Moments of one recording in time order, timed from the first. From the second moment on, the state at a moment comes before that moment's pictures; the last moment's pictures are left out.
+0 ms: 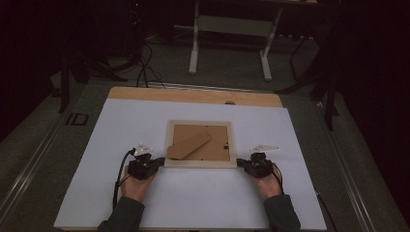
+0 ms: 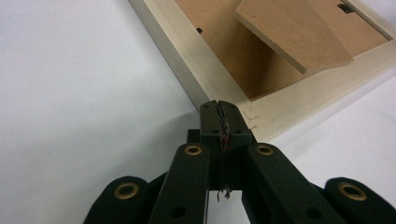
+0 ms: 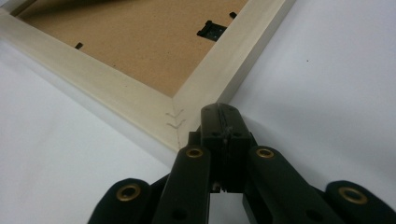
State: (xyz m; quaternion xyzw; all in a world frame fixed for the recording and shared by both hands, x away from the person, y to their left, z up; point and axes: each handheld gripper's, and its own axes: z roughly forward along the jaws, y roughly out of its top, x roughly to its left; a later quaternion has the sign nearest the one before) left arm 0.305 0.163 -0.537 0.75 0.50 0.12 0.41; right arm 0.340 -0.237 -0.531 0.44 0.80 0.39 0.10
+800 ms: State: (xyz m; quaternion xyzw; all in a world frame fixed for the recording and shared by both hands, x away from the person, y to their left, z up) left arm 0.300 0.188 -0.509 0.73 0.50 0.14 0.45; right arm 0.339 -0.260 -0.522 0.46 0.77 0.42 0.16
